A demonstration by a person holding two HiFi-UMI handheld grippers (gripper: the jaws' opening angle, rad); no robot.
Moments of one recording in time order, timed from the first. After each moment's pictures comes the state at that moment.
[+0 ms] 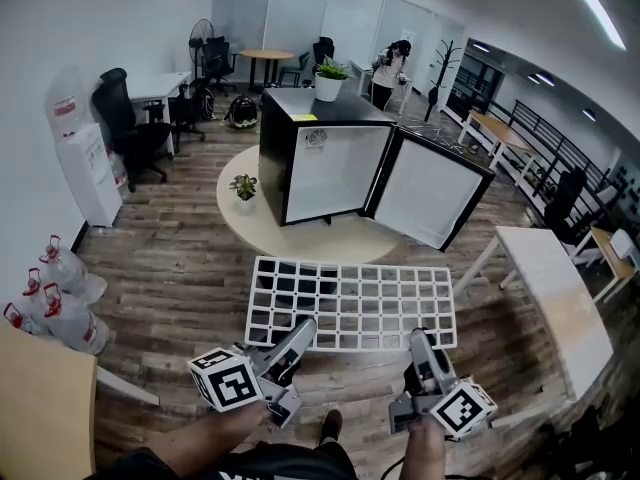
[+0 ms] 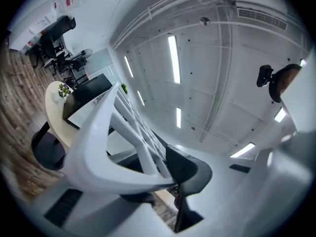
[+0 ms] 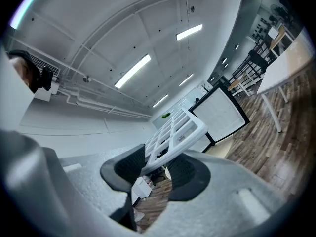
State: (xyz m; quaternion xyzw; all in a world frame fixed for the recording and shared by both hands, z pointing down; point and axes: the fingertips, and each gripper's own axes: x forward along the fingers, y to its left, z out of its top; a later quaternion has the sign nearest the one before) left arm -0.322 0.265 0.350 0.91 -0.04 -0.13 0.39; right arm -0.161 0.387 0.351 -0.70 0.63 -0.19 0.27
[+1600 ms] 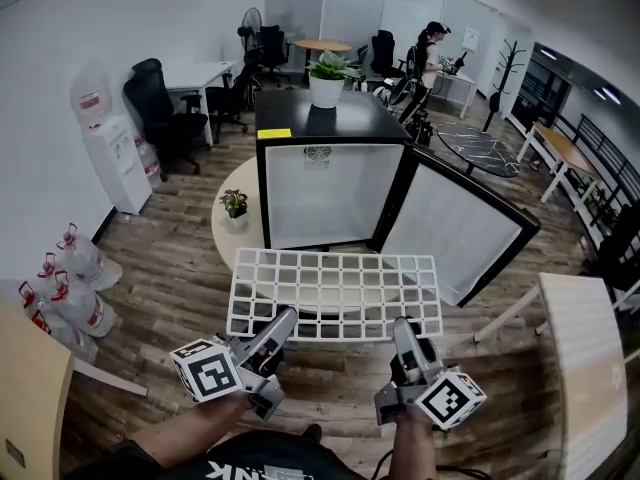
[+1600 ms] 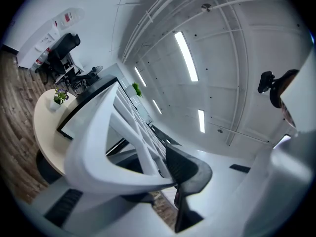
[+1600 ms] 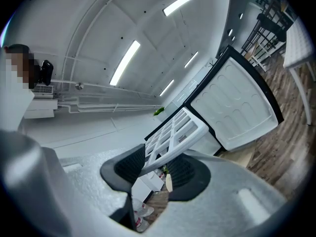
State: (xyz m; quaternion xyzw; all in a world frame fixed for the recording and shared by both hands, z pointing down) left arm -0.102 0.102 0.360 0.90 -0.18 -0.13 0.37; right arm 0.081 0.176 0.369 -0.60 0.71 -0.25 0.27
